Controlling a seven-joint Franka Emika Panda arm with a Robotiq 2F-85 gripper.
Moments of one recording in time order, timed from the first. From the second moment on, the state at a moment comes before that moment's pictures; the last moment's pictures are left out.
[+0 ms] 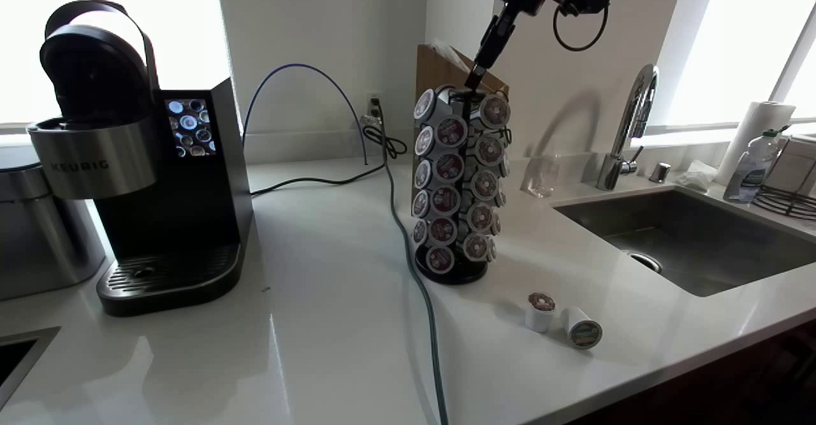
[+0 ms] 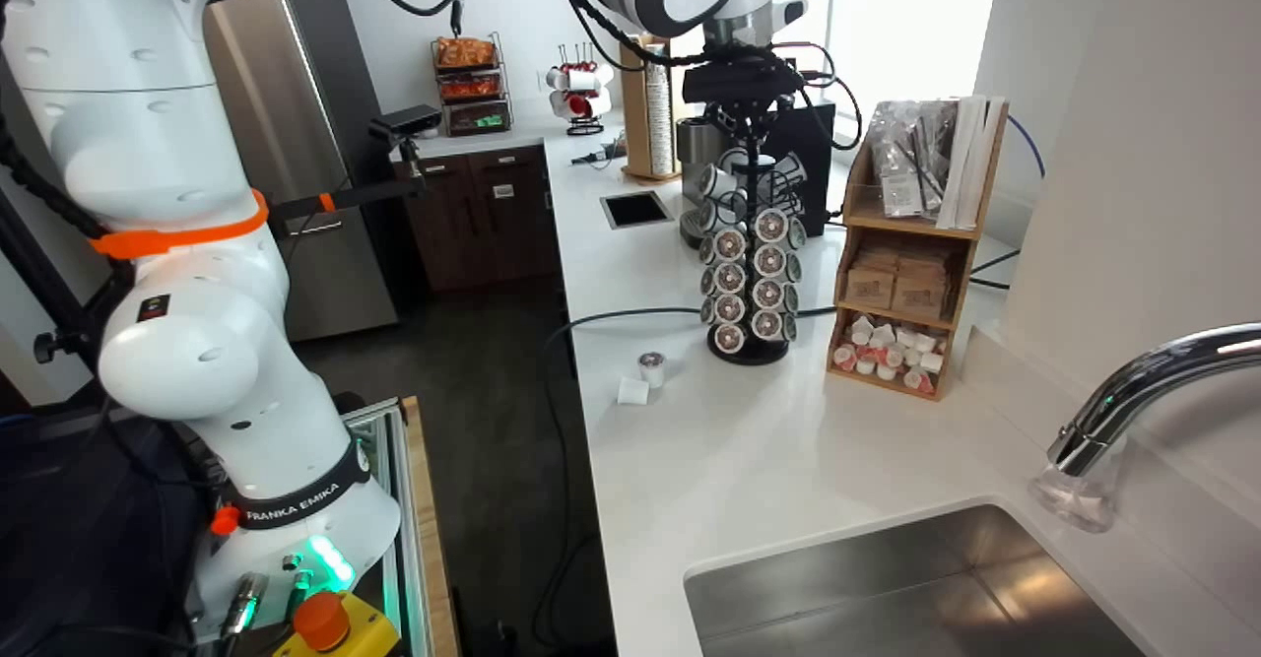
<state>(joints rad) 0.02 0.11 0.06 -1.85 0.24 2.30 -0.87</state>
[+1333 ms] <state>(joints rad) 0.02 0.11 0.06 -1.84 0.24 2.29 -0.87</state>
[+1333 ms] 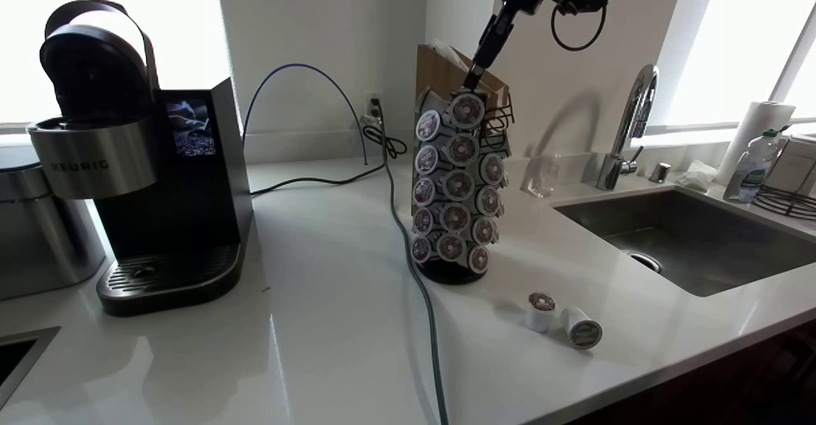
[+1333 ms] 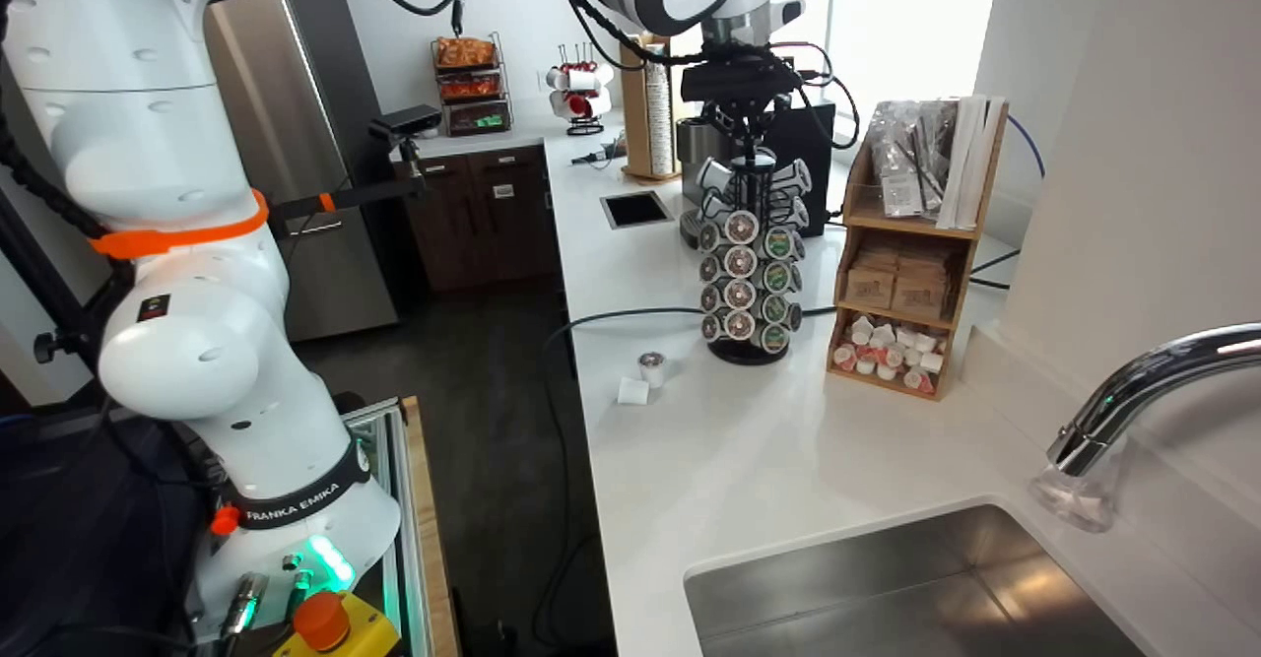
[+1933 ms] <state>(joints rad) 0.07 -0.03 0.10 -1.84 0.08 2.17 -0.63</state>
